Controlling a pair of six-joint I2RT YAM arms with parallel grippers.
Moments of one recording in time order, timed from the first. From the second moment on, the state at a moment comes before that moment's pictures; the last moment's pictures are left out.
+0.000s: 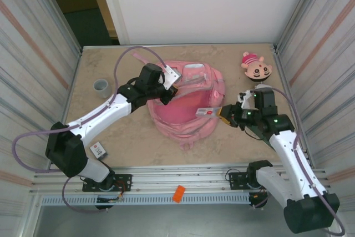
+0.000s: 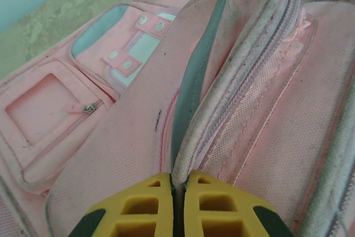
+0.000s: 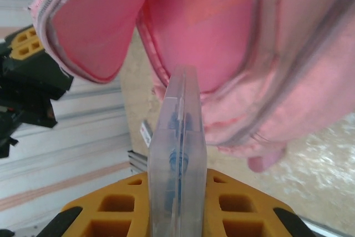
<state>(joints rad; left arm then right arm) -0.66 1.47 1.20 -0.38 0.15 0.15 0.21 0.86 0.77 -0.67 -0.71 0.90</state>
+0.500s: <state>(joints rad) -0.65 1.47 1.23 -0.35 0.17 -0.14 0.66 1.08 0.62 -0.04 -0.08 1.46</state>
